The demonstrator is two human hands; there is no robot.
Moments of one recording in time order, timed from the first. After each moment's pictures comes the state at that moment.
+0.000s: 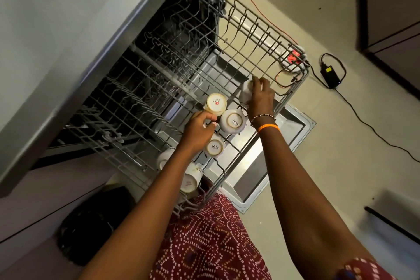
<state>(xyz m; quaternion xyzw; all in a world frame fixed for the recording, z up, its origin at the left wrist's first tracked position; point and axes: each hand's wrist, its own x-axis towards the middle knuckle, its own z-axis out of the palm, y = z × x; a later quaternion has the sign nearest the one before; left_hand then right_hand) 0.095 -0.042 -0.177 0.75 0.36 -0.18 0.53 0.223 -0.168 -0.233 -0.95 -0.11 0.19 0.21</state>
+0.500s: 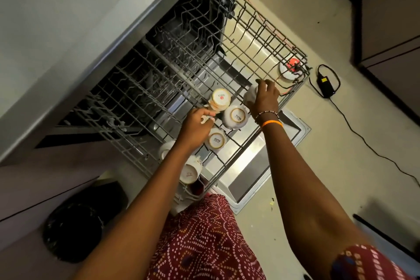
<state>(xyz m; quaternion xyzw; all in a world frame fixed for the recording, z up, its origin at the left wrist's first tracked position) 0.071 -0.039 -0.159 0.73 0.38 -0.13 0.56 0.215 -0.172 -0.221 -0.96 -0.12 0.20 0.15</state>
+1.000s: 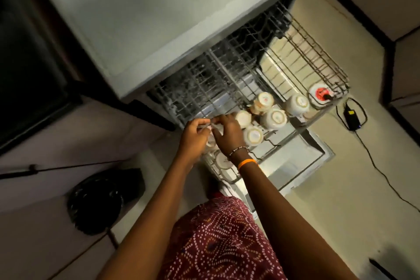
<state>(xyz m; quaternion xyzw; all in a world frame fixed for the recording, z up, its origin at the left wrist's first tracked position) -0.063 0.003 -0.126 0.63 0.49 0.02 0.60 0.013 -0.071 -0.155 -0.84 -0.30 0.26 0.36</state>
